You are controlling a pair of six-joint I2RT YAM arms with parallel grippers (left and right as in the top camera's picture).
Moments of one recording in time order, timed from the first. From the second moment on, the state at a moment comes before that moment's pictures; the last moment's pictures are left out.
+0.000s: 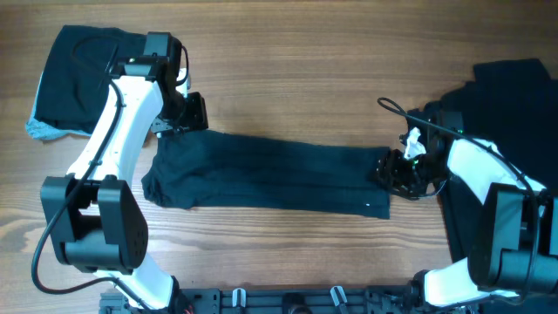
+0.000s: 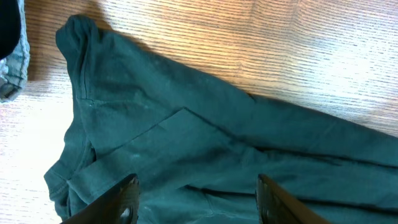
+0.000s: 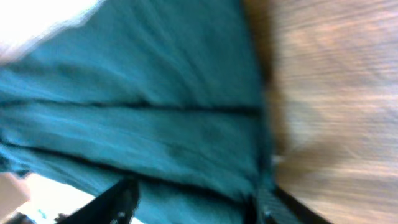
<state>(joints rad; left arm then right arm) -0.08 1.83 1.49 -1.12 0.07 -0.25 -0.14 1.70 0.83 -0.72 -0.53 0.22</state>
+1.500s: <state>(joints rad) -0.08 1.83 1.49 -1.09 0.01 -0.24 0.37 1.73 1.16 -0.82 -0.30 0.53</state>
